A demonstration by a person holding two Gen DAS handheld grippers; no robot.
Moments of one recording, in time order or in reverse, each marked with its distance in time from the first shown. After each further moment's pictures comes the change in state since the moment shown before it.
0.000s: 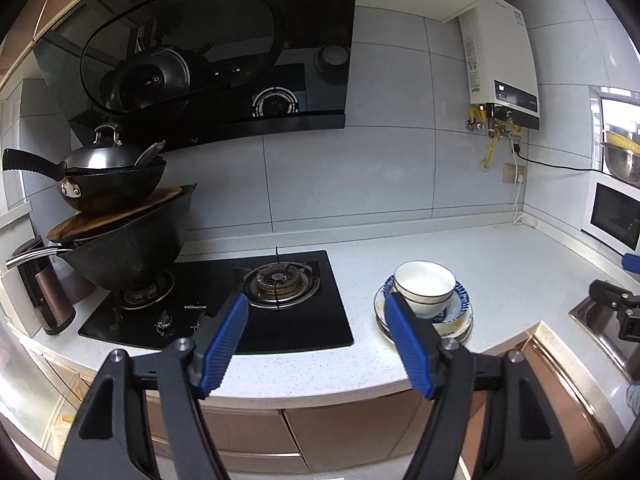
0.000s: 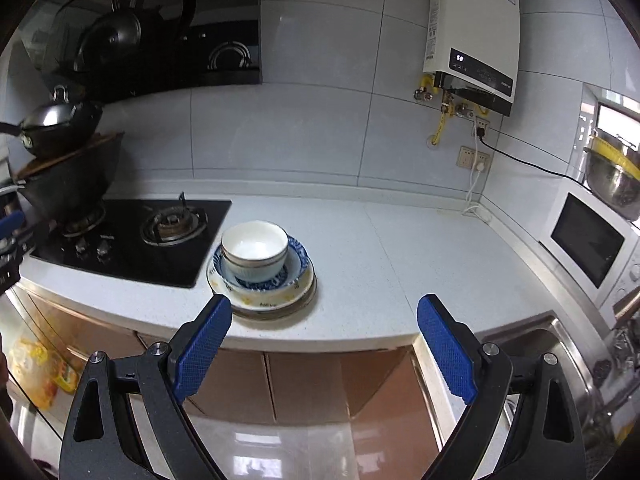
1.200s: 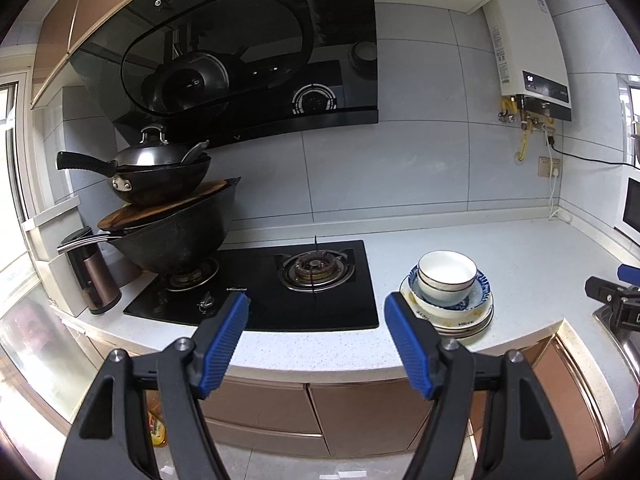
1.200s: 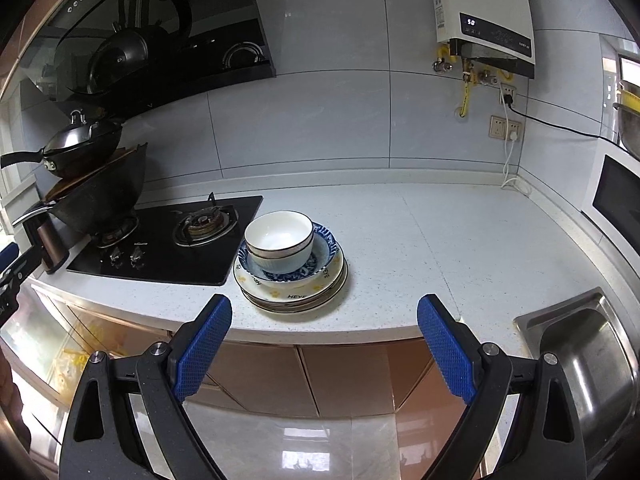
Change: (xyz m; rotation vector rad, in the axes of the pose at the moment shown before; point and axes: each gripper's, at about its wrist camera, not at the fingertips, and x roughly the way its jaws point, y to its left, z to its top) left arm -0.045 -0.039 -0.008 -0.016 0.036 0.197; right arm 0.029 -0.044 -0.010 0.083 0.017 0.229
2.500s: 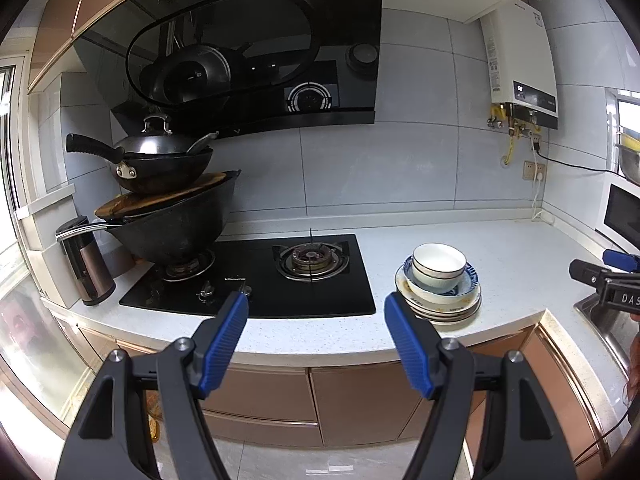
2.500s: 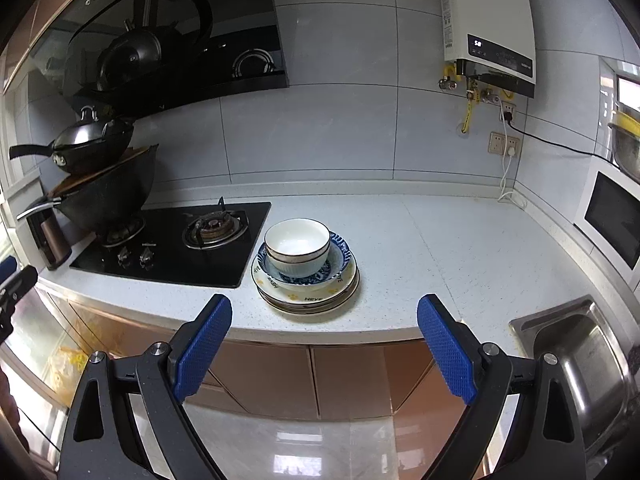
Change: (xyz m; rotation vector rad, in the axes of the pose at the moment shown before) left arm -0.030 0.045 -0.014 -0.028 0.011 -0.081; right arm -0.029 0.041 0.001 -0.051 -0.023 -0.029
